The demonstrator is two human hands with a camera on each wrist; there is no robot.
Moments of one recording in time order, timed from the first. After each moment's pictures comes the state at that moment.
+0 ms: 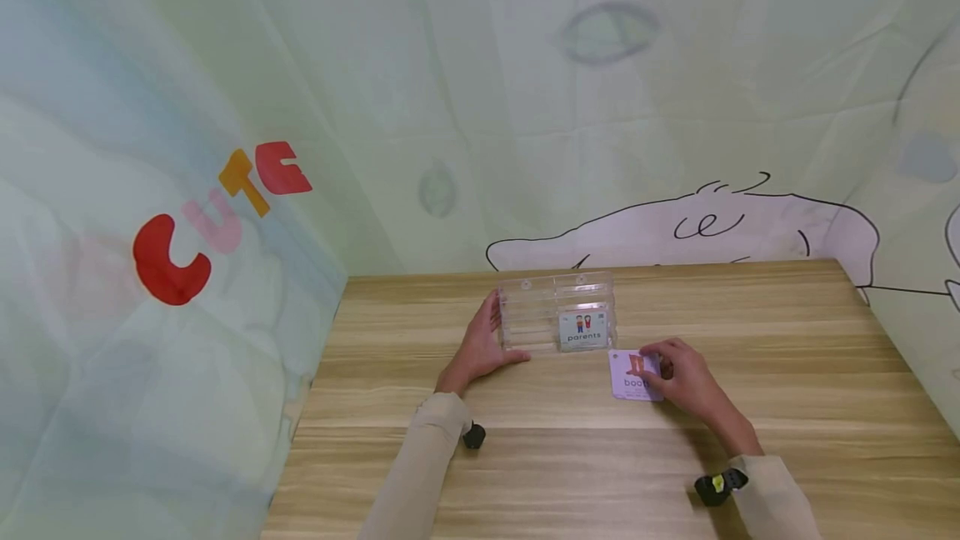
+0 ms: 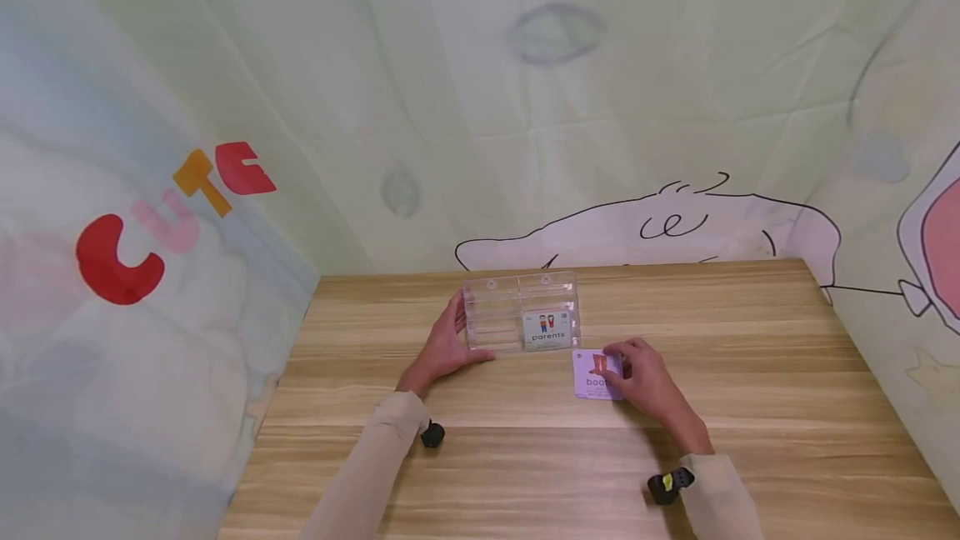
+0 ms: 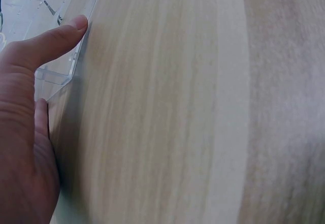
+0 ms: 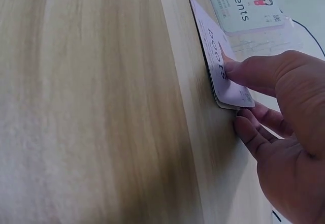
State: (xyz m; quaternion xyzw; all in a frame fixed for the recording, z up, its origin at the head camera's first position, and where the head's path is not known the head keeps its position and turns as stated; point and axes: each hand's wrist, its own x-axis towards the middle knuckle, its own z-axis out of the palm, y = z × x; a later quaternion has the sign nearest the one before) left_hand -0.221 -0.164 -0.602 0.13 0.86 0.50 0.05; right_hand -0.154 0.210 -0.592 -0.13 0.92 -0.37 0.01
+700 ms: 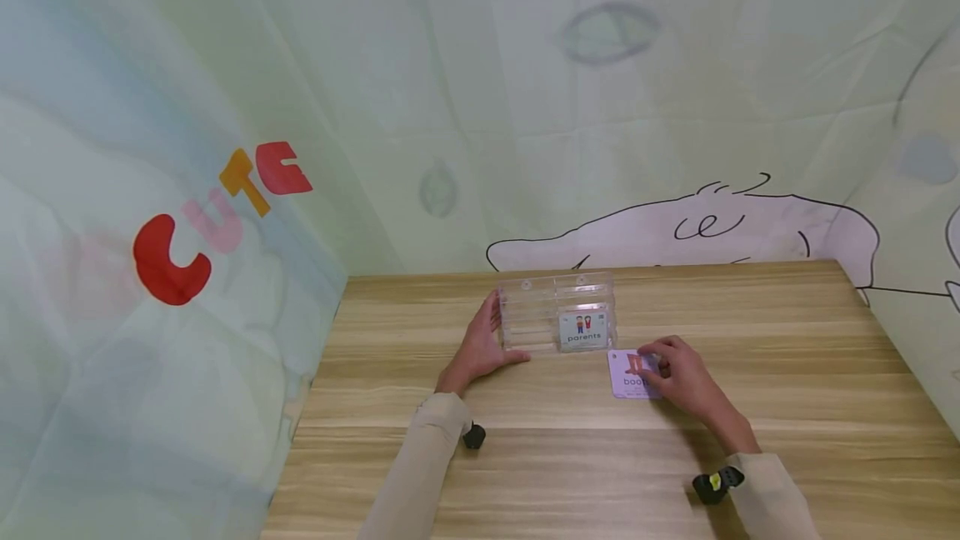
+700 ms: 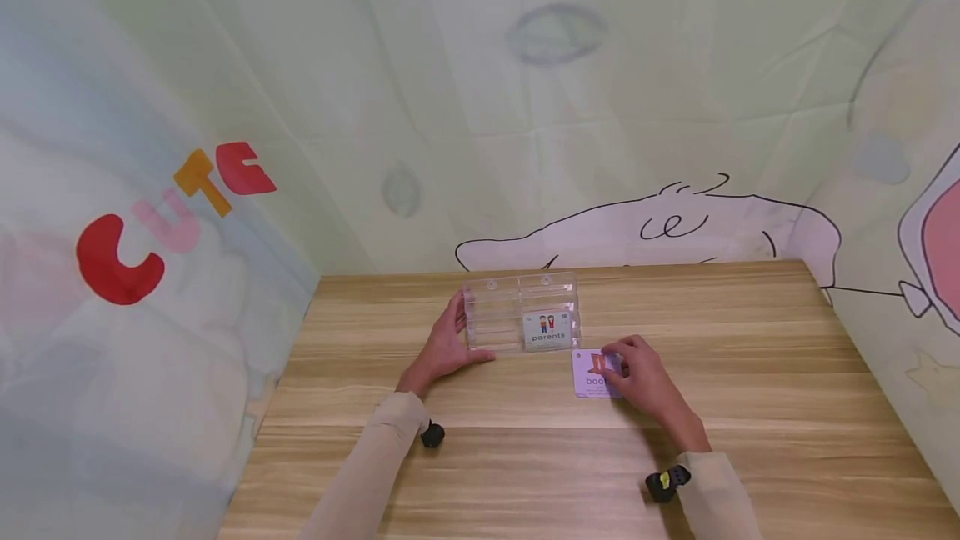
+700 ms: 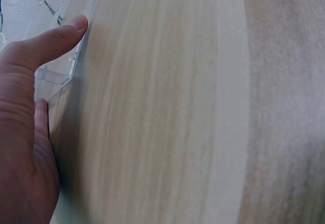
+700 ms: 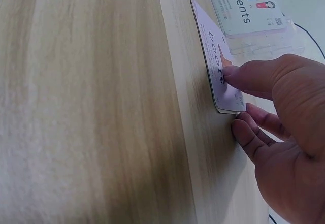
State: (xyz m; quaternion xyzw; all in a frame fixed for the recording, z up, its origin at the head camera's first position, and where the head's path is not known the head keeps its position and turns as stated) left_hand -0.221 -0.164 -0.603 0.14 0.85 0.51 0.05; right_hand -0.155 0.205 -0.588 -0.13 0.92 -0.36 0.02
